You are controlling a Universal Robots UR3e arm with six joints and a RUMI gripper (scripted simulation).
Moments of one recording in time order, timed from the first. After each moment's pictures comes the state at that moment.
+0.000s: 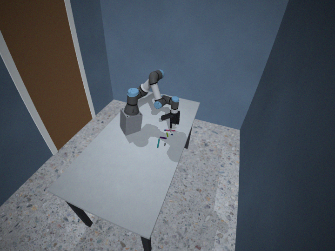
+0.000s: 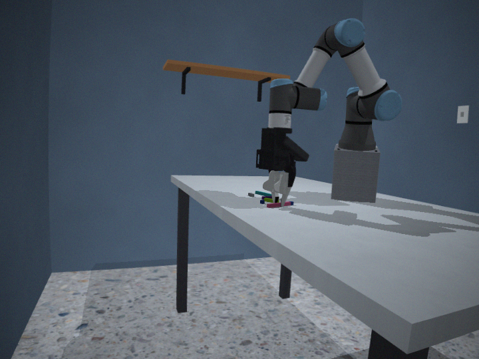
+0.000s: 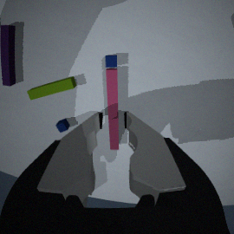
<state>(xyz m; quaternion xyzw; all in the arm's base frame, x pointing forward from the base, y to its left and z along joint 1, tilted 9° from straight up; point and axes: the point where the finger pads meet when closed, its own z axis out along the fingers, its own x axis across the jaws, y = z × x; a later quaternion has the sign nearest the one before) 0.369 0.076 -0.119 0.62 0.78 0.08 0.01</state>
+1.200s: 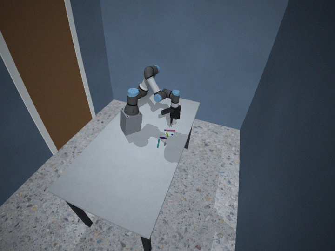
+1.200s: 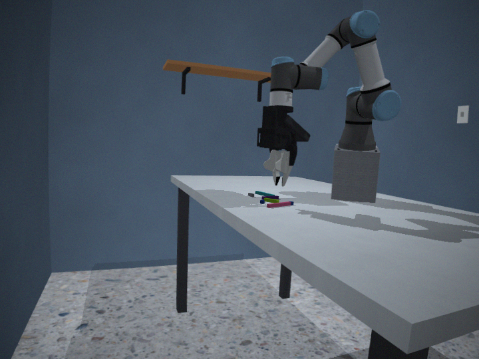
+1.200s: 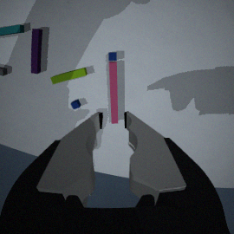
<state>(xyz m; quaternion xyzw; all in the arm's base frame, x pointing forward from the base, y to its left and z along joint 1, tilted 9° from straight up) 0.363 0.069 -0.060 0.62 0.78 0.08 0.01</state>
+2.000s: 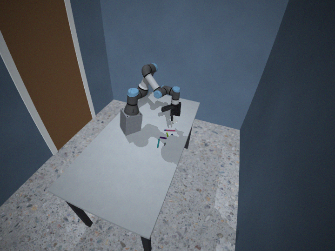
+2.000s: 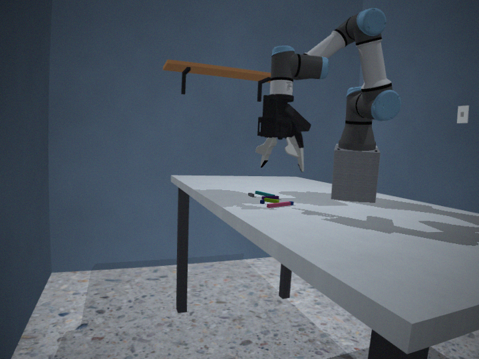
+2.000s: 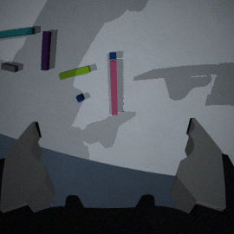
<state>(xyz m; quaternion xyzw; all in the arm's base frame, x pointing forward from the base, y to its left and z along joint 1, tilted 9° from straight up) 0.359 0.065 -0.030 0.62 0.78 0.08 0.01</state>
